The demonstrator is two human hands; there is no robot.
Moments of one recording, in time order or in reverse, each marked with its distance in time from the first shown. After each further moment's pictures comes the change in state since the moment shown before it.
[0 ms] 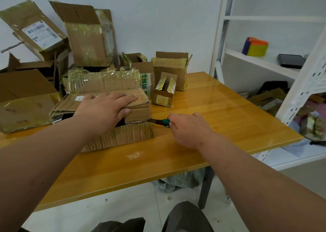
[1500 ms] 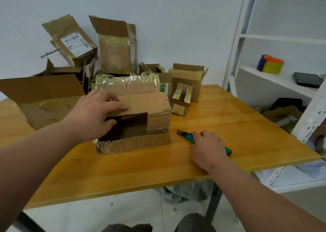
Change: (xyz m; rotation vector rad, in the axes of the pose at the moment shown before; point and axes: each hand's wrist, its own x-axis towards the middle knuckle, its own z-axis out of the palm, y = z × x) left_hand -0.056 -0.060 -0.017 -0.200 0.142 -0.029; right_hand -0.017 -0.014 0.025 -0.090 -0.076 0.357
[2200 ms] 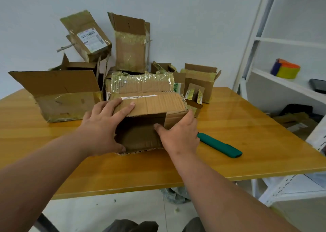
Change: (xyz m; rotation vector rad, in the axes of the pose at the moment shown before) left_hand -0.027 -0.013 0.028 0.027 -0.169 -0.161; right_hand 0.004 -0.122 -0.008 0.658 0.291 0.202
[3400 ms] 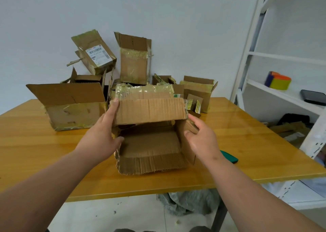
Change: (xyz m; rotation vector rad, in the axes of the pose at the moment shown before) left_hand -0.021 0.008 0.004 -0.465 0.286 -0.174; right_hand 0.014 0.031 -0.063 0.294 -0.161 -0.195
